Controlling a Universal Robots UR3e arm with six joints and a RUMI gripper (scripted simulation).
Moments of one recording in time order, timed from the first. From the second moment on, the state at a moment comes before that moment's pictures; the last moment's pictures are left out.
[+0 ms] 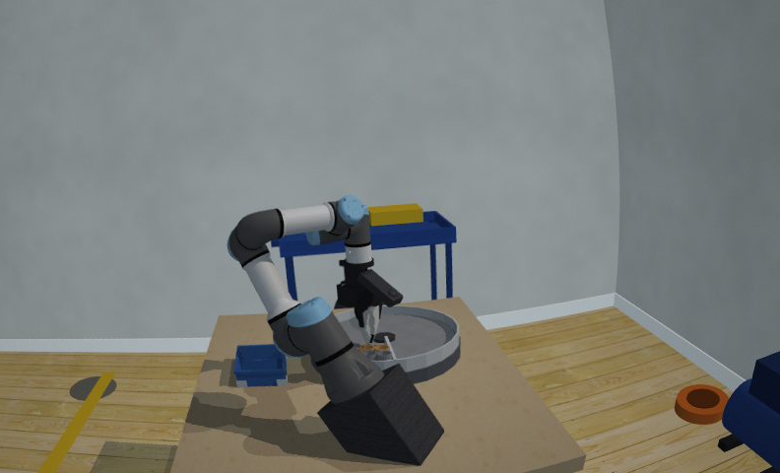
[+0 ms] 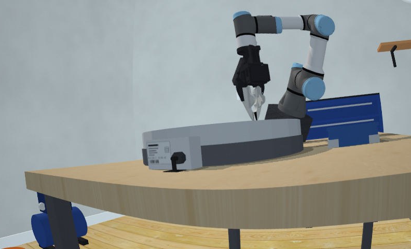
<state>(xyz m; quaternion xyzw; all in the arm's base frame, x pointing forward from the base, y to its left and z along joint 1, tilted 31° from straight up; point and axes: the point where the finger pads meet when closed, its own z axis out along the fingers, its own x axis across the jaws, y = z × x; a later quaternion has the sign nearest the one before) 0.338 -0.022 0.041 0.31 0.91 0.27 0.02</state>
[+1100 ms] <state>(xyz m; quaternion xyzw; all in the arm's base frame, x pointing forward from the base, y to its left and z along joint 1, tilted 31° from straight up) 0.342 -0.010 0.020 0.31 0.91 0.27 0.02</state>
